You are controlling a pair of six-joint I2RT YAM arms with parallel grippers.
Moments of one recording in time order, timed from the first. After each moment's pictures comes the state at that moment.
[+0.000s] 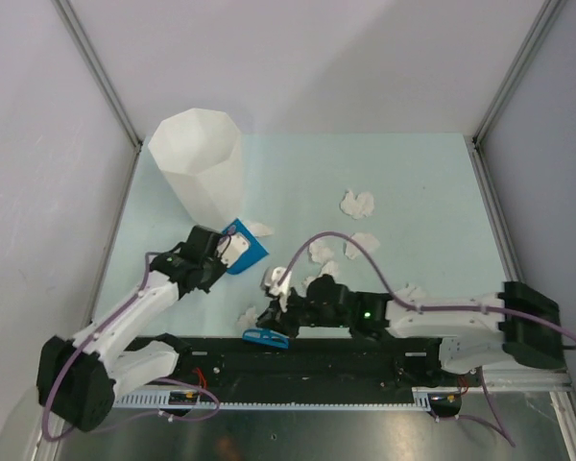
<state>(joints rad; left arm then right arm) -0.45 1.09 0.65 -0.67 -0.13 0.41 1.33 1.23 0.75 0.22 -0.07 0.16</state>
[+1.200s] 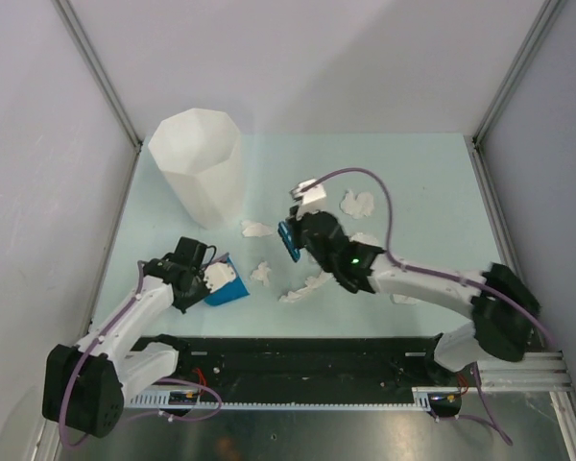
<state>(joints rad) -0.27 0.99 0.58 -0.88 -0.13 0.73 1.00 1.42 1.00 0.20 0.43 0.26</state>
